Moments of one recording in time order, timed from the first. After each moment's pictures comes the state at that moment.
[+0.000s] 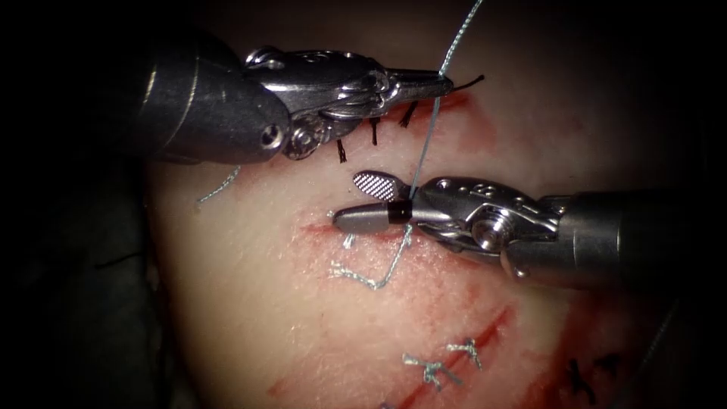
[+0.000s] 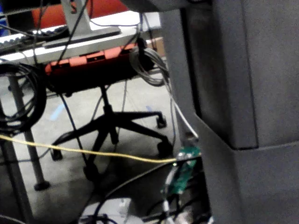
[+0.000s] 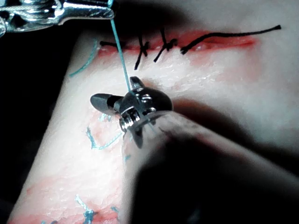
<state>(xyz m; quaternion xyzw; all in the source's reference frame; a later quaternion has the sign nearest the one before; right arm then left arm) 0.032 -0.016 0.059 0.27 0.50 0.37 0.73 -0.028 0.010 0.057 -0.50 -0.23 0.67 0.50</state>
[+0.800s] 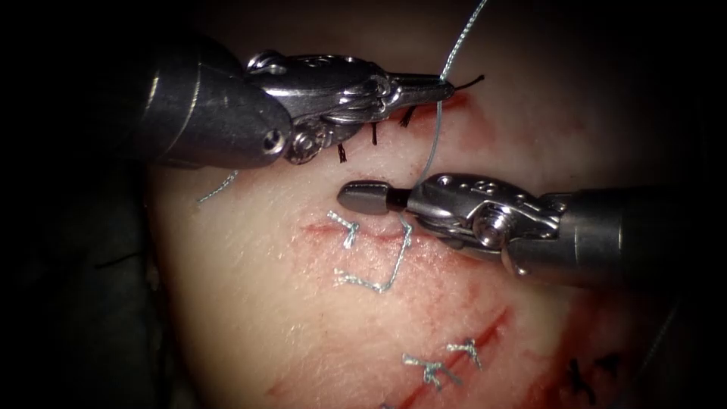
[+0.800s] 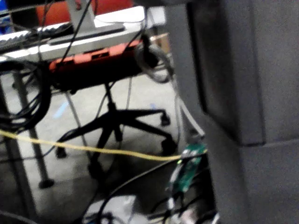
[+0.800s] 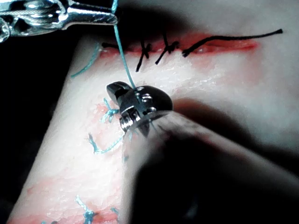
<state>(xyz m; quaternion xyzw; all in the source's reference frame) 0.031 -0.015 0.058 0.25 0.51 0.38 0.73 -0.028 0.009 0.058 -0.50 -0.23 0.67 0.50</state>
